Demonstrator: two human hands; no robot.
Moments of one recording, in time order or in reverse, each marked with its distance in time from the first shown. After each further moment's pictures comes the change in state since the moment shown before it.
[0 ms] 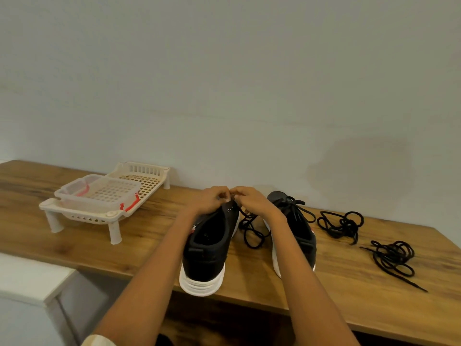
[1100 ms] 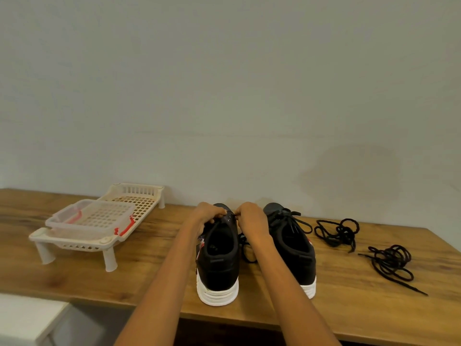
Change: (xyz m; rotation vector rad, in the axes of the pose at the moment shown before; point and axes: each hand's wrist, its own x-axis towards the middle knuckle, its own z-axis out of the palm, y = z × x) left_hand 0.006 0.020 0.000 -0.389 0.148 -0.585; right_hand 0.009 0.009 0.025 -0.464 0.363 0.148
